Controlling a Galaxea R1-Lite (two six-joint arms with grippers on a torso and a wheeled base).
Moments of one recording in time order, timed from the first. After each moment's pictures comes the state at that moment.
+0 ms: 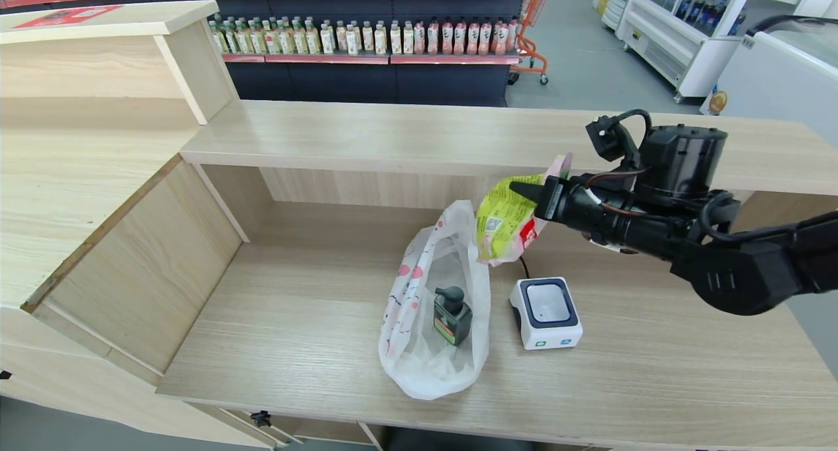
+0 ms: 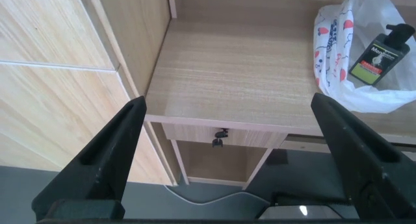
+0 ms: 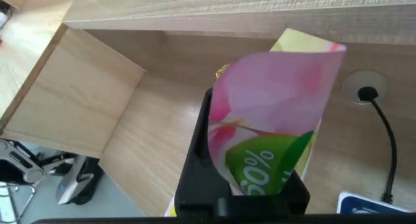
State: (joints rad) left arm 0.00 0.00 0.00 0.00 -0.01 0.00; right arm 0.40 1.85 -1.04 -0.78 0.25 0.35
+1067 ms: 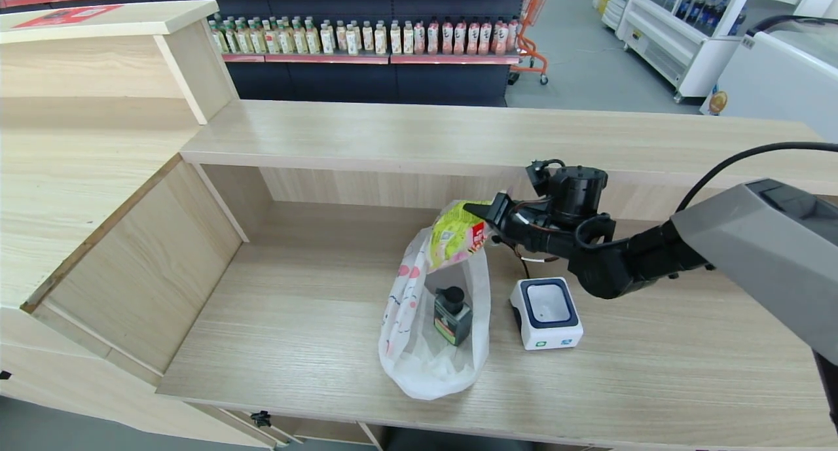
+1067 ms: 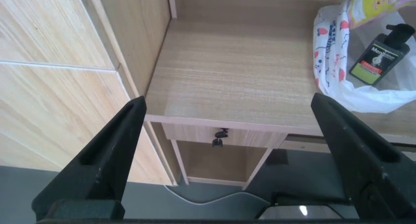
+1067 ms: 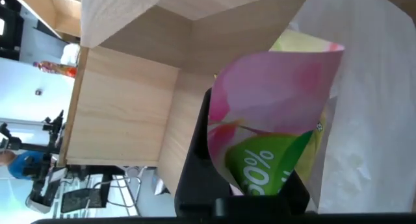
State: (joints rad) left arm 0.00 0.00 0.00 0.00 -0.01 0.00; right arm 0.38 2.27 -1.38 -0.84 0.43 0.73
